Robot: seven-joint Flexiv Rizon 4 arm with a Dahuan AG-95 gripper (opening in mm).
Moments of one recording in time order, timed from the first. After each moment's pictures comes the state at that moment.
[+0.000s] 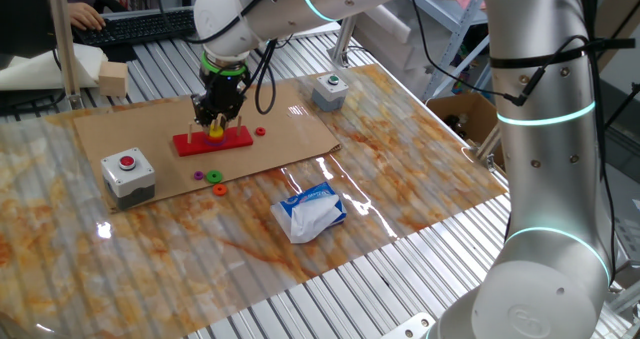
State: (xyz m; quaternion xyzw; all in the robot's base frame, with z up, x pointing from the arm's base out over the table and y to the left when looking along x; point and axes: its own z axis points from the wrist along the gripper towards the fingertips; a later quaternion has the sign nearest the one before) arm 0.696 0.075 0.047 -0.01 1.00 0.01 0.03
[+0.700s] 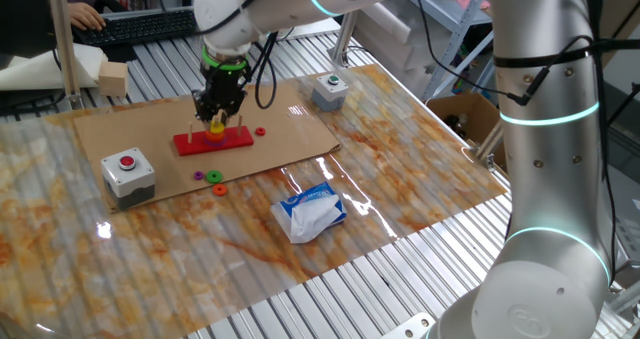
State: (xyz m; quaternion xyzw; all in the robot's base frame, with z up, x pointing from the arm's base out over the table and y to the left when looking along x) arm 0.695 0.074 0.064 0.00 1.00 0.01 0.03
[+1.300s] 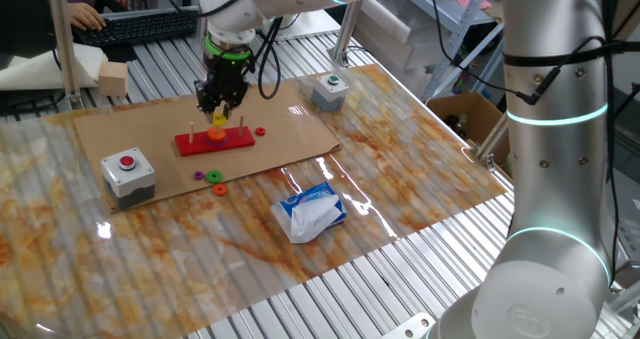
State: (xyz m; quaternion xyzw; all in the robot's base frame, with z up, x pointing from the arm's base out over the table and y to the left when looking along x) arm 0.692 0.074 0.088 0.00 1.00 0.01 0.02
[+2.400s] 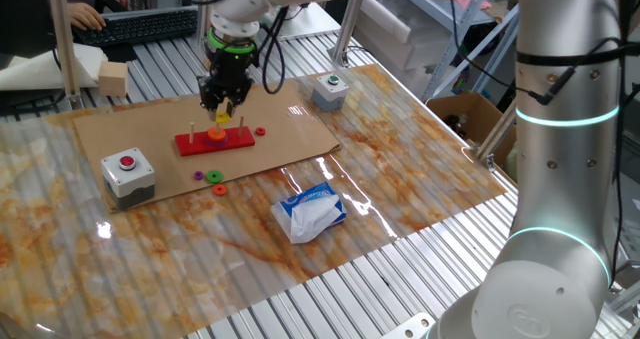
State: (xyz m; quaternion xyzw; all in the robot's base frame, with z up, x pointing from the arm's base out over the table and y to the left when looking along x) arm 0.664 0.075 0.103 0.01 1.00 0.02 0.02
